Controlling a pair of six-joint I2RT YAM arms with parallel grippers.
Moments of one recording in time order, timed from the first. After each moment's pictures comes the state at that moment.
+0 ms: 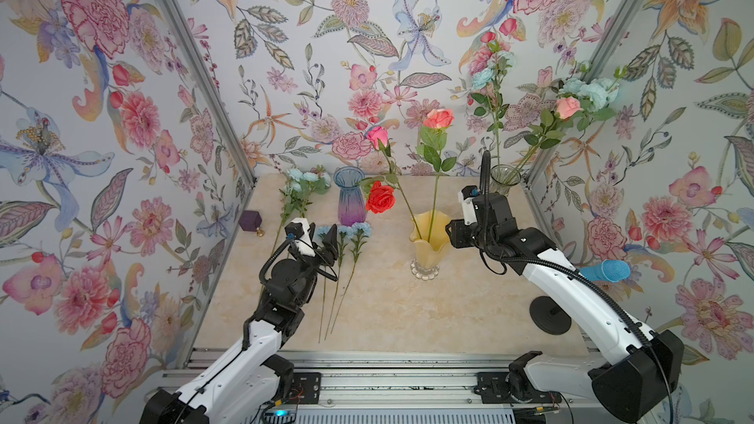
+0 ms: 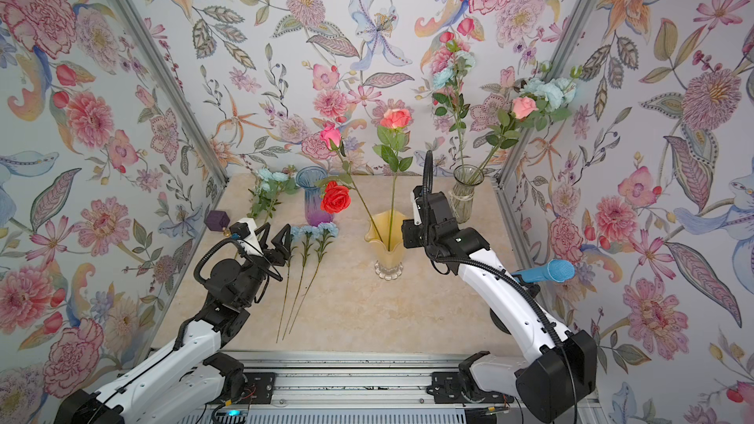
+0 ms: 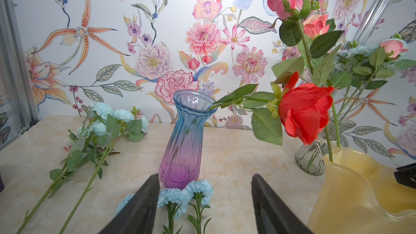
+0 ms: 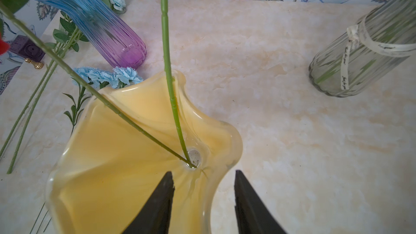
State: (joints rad) left arm -0.42 0.88 0.38 0.57 -0.16 -0.24; right arm 0.49 1.27 1.18 -0.64 0.06 0.26
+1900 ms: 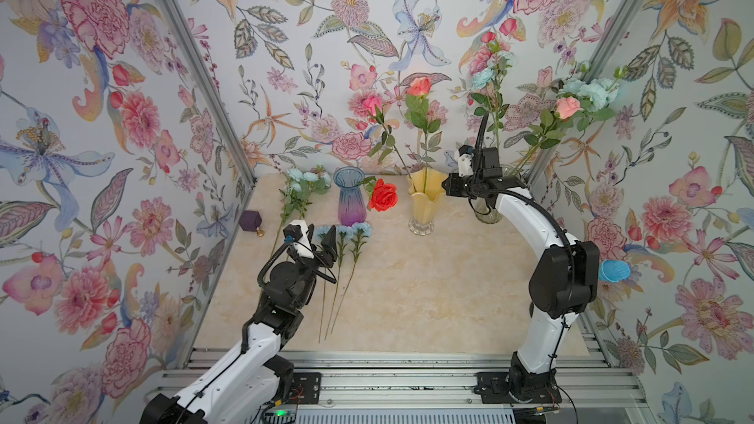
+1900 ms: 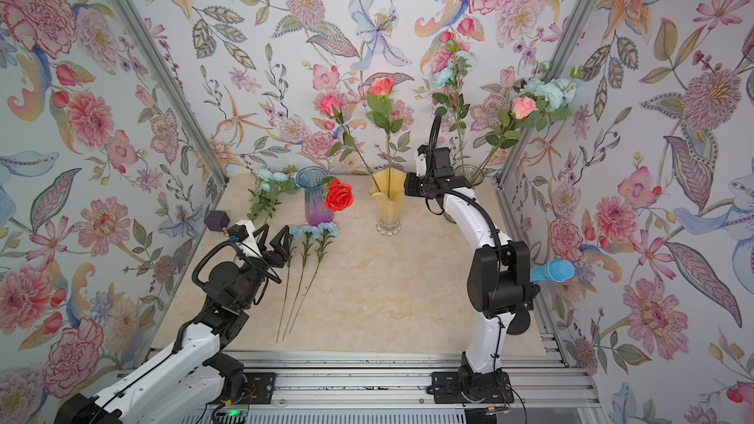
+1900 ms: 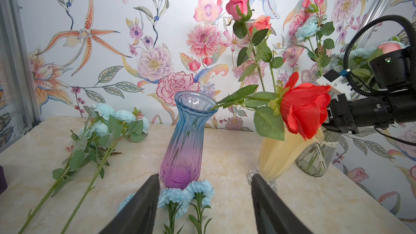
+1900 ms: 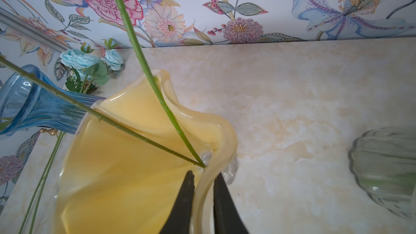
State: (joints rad) left arm -0.42 0.86 0.36 0.58 -0.17 -0.23; right arm 0.25 1.92 1.76 -0.52 -0.24 0.25
